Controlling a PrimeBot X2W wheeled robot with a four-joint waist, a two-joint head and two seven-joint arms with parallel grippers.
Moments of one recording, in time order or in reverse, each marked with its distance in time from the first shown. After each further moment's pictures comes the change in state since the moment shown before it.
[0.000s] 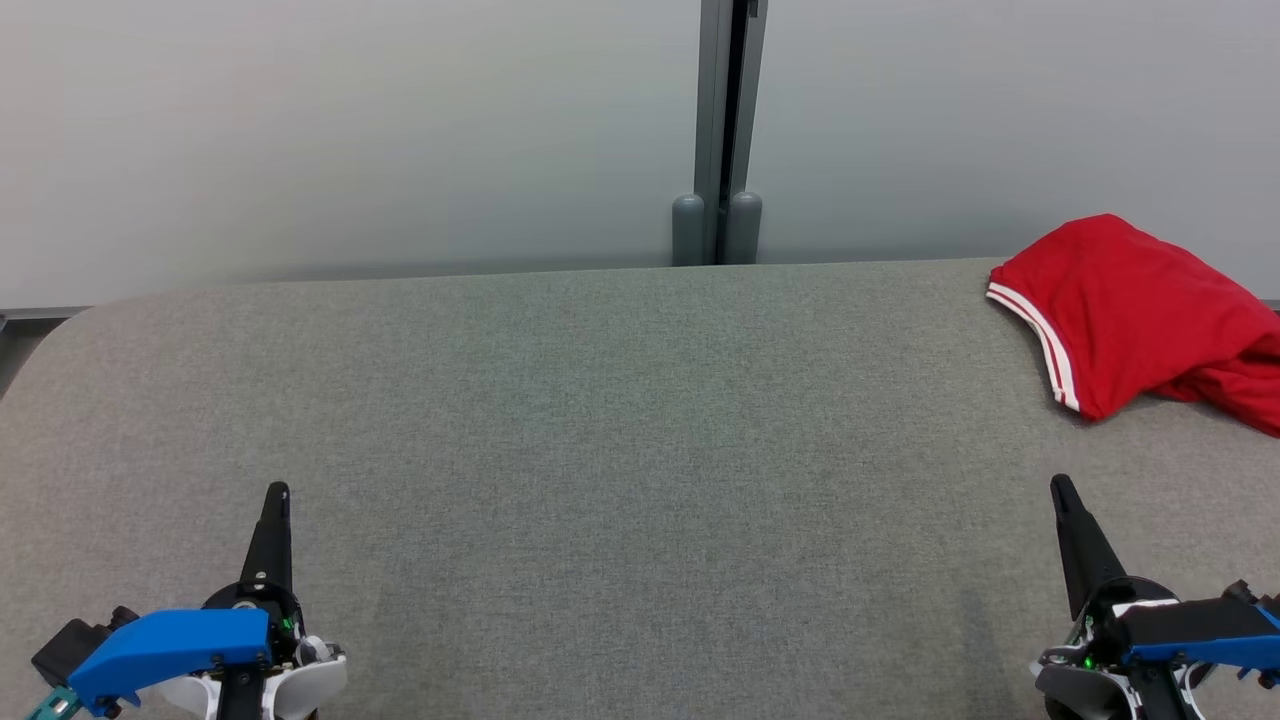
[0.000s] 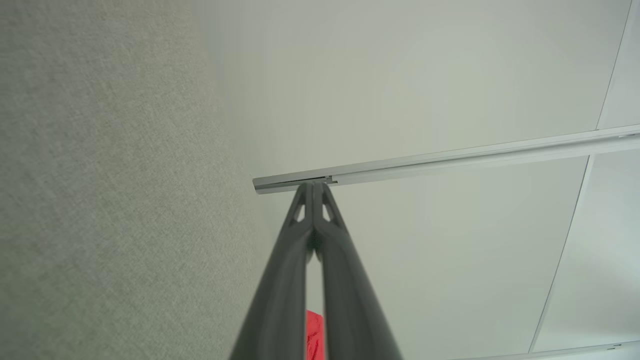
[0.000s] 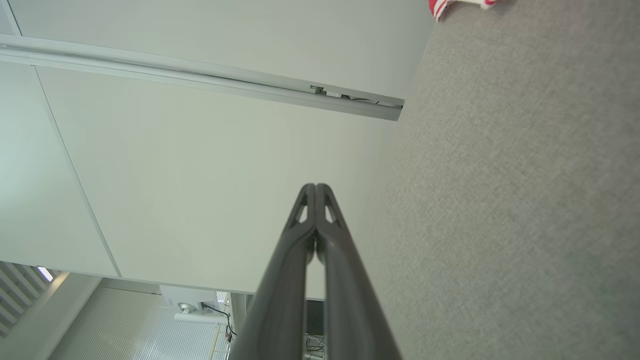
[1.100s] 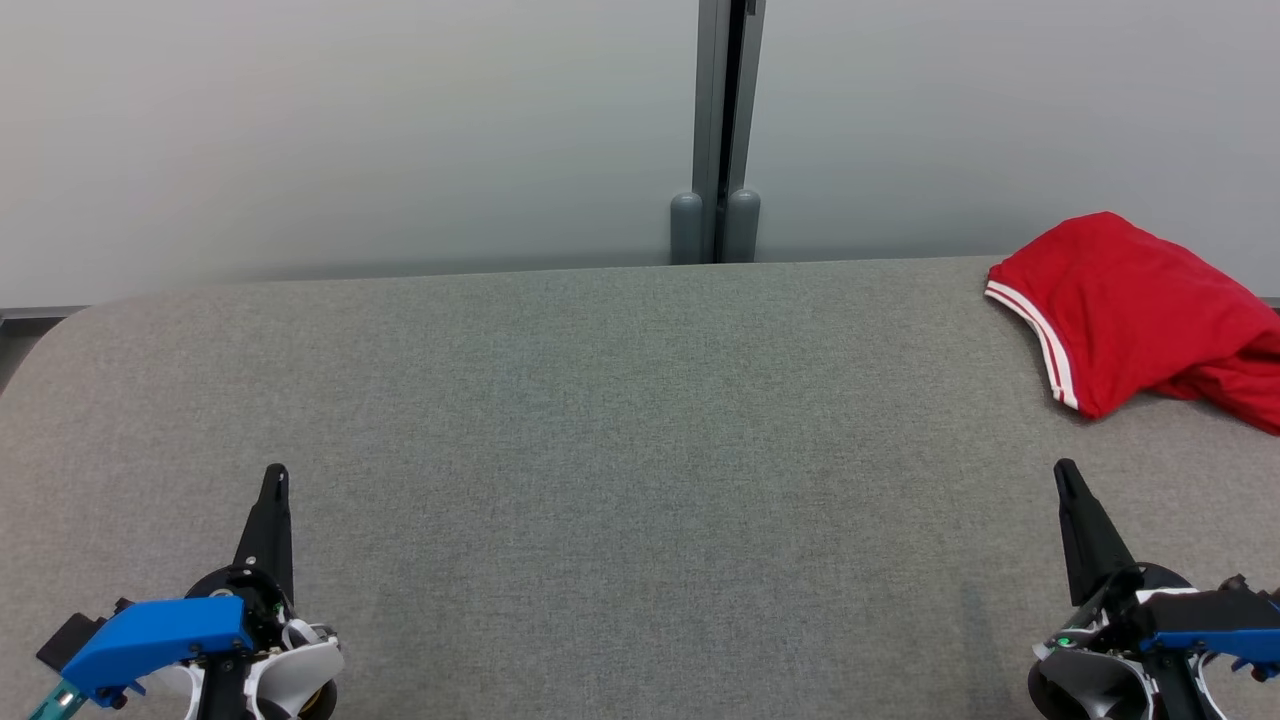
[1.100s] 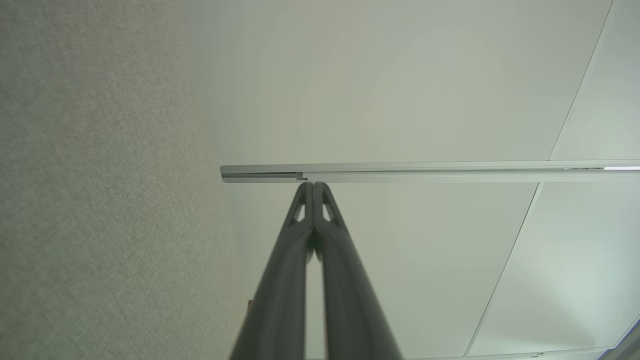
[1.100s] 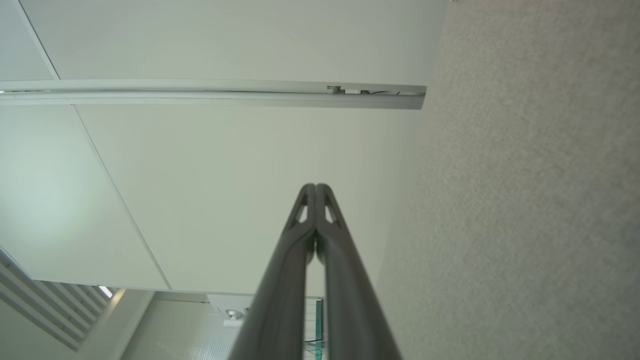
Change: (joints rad) left arm -0.023 0.000 0.012 -0.002 -0.167 -0.005 0.041; right arm -0.021 0.001 -0.013 -0.001 0.160 0.000 0.039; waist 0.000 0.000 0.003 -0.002
